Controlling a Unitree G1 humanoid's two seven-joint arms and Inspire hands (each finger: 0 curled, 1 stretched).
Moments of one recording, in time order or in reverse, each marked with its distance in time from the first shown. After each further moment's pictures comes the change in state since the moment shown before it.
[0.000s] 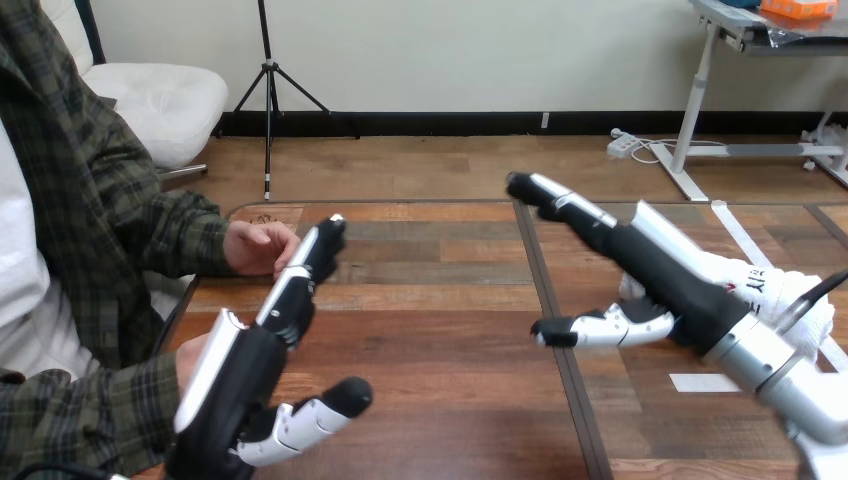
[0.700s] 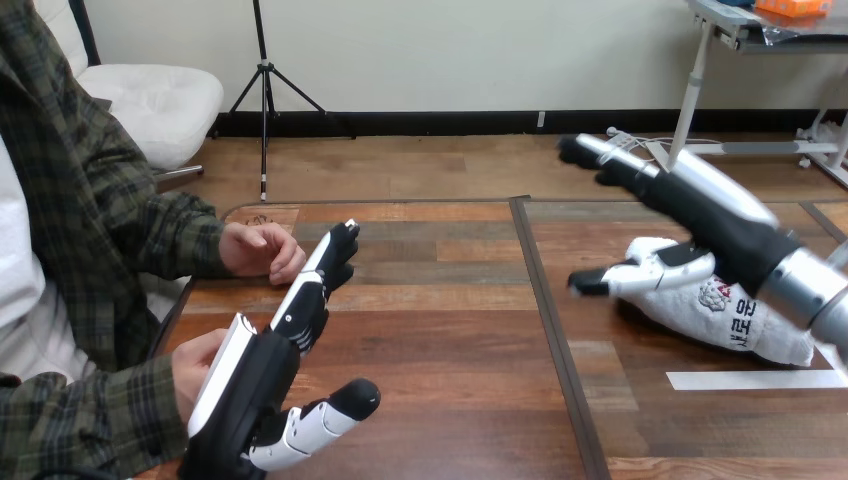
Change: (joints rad) left arm 0.007 -0.028 -0.006 0.001 0.020 0.003 0.001; right arm -0.093 -0.153 0.000 -0.091 -0.071 0.265 -0.004
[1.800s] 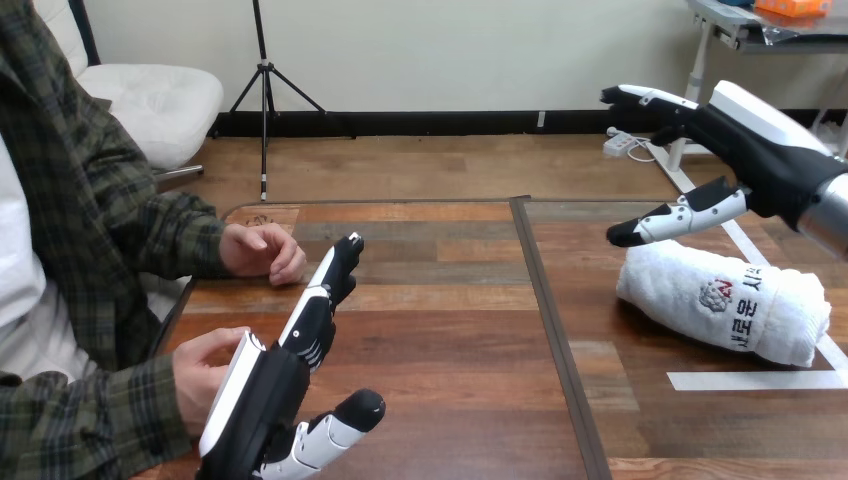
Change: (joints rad) left arm 0.044 -0.046 -0.014 -0.006 0.016 -0.009 0.023; right arm -0.145 -0.106 0.015 -0.010 -0.208 0.150 -0.106
